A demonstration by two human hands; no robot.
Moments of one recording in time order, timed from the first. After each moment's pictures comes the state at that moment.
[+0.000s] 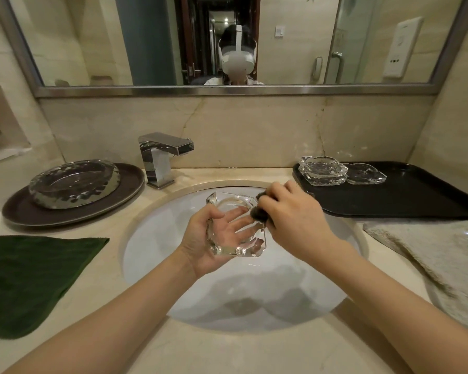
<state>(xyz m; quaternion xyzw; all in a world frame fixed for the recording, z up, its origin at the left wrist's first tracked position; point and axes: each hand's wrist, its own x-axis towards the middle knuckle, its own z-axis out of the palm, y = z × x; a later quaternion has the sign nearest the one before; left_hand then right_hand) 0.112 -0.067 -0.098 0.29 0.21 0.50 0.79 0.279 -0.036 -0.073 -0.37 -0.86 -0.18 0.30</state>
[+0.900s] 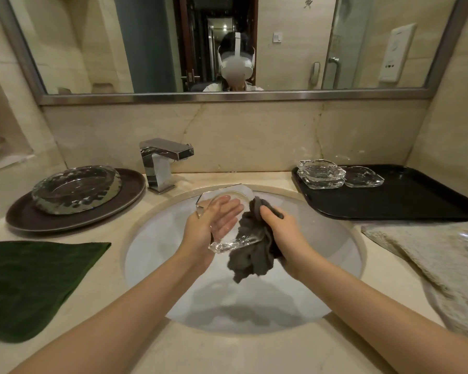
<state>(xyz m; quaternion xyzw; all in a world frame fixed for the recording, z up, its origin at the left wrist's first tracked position) 0.117 -0.069 -0.086 0.36 0.37 0.66 0.54 0.254 -0.050 -0.084 -0.46 -0.48 0.60 0.45</state>
